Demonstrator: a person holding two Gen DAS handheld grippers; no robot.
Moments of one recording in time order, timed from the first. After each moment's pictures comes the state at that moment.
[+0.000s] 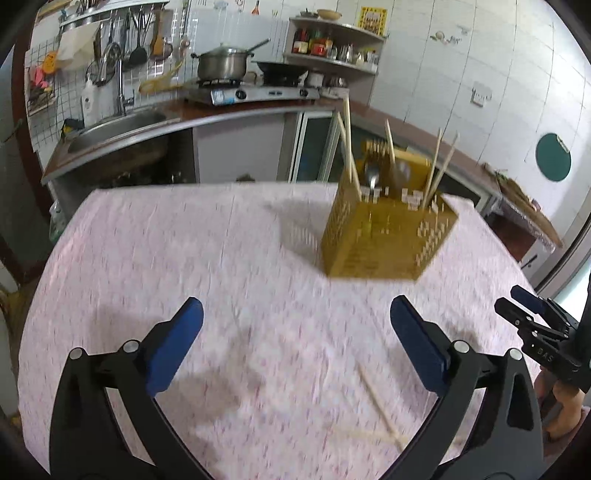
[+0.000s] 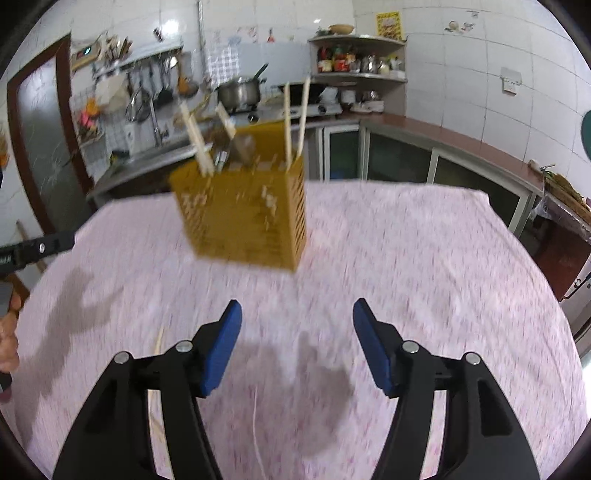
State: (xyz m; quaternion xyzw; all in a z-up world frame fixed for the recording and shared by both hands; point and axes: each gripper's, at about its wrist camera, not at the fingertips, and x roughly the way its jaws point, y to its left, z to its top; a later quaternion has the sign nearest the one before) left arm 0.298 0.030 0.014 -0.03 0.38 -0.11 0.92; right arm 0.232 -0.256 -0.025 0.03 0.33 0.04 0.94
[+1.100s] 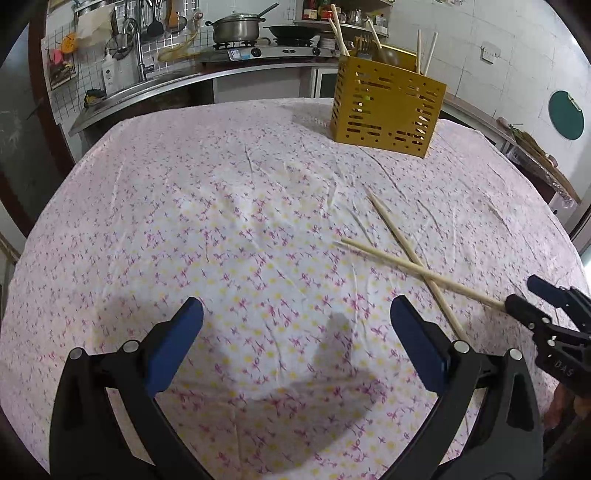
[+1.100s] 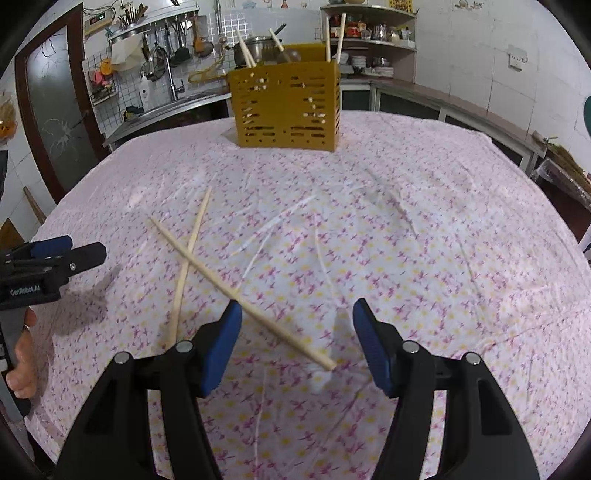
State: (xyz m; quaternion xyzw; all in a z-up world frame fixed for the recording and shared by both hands) left arm 0.174 0.018 -0.077 0.00 0.43 -0.07 0.90; right arm 0.125 -0.213 -0.095 0.02 0.39 0.05 0.92
